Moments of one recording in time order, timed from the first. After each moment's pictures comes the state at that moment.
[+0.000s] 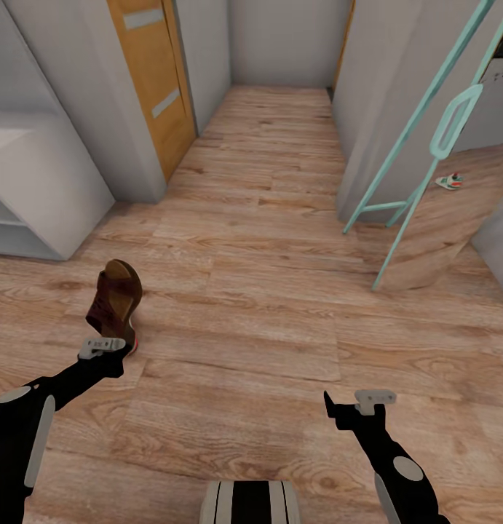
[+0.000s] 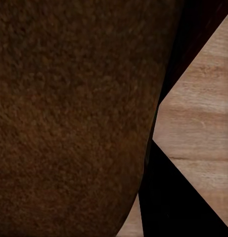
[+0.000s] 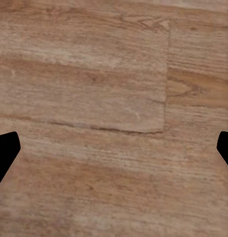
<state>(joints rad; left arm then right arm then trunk) -0.36 0.14 0.34 -1.57 -0.03 0.62 -0.61 -0.09 -0.01 0.01 -1.51 0.01 0.29 0.00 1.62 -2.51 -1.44</state>
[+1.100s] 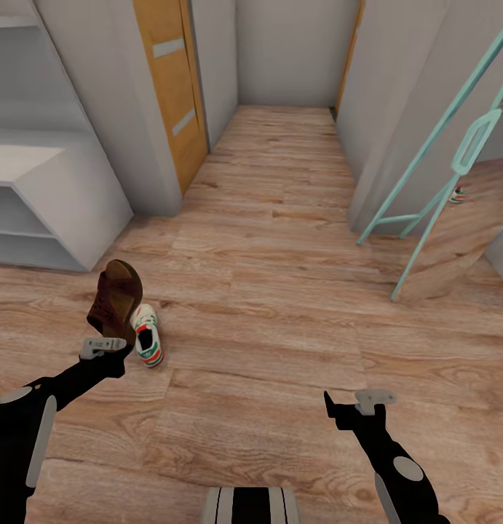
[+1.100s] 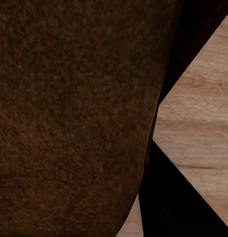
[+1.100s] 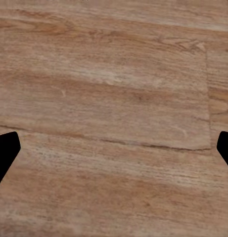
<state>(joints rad) -0.36 0.13 0.34 -1.57 -0.03 0.62 -0.61 -0.09 -0.01 0.01 -1.51 0.01 0.29 0.00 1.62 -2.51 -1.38</state>
